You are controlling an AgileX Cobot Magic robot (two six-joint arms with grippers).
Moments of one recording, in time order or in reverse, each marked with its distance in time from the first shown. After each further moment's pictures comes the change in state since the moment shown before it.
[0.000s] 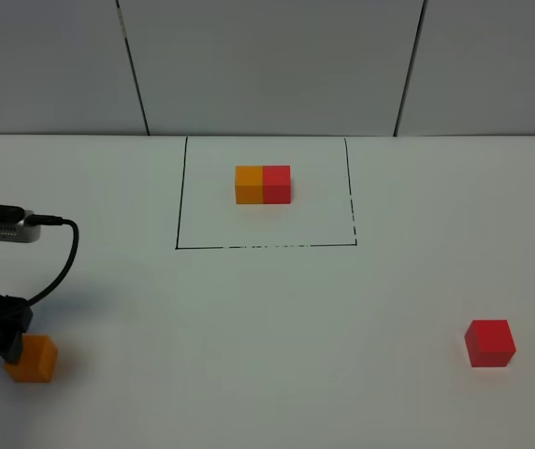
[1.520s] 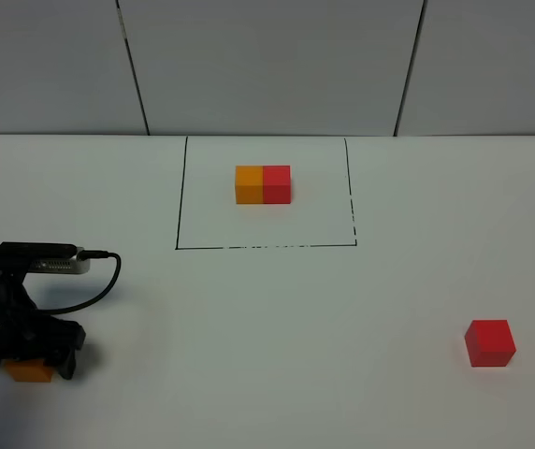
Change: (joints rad) left arm 0.001 0.314 0.030 -0.118 -0.310 0.076; right arm 0.000 0.000 0.000 0.000 0.000 0.000
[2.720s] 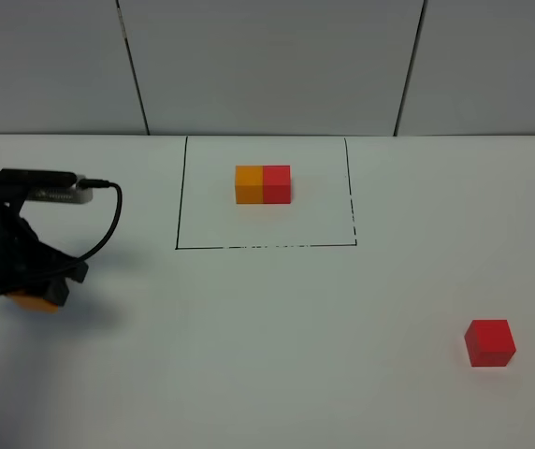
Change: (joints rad) left arm -0.002 -0.079 -0.216 -0.105 0.138 0.177; right arm 0.000 0.000 0.000 0.000 0.000 0.000
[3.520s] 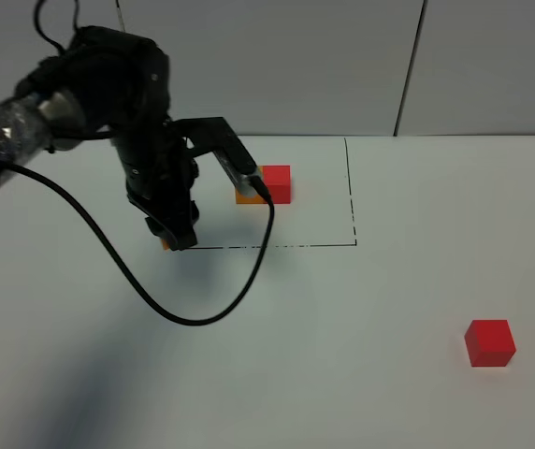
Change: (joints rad) left arm -0.375 0.413 -0.787 0.165 0.470 0.468; right arm 0.000 0.000 0.000 0.000 0.000 0.000
